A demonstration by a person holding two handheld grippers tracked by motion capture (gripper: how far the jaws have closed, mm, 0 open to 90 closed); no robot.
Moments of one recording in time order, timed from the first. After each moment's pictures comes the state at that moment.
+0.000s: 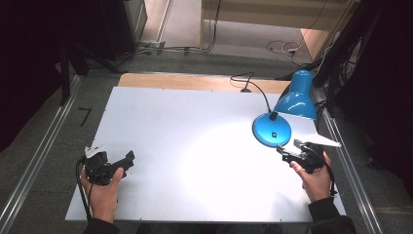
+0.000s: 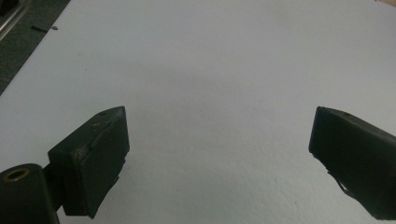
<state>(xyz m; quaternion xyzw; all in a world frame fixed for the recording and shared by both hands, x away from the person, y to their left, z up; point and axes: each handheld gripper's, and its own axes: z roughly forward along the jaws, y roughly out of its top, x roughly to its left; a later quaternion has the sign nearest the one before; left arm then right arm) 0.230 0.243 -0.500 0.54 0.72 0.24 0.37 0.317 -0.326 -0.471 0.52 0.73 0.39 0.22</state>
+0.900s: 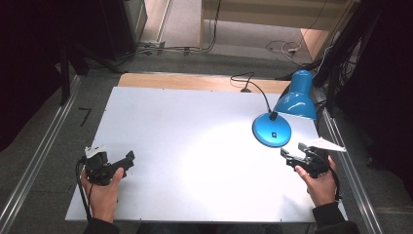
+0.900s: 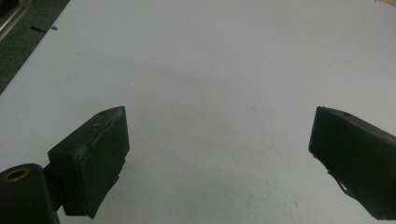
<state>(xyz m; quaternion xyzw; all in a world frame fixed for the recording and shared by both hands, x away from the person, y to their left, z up) 0.230 0.243 -0.500 0.54 0.72 0.24 0.37 0.306 -0.337 -0.473 0.52 0.73 0.38 0.23</state>
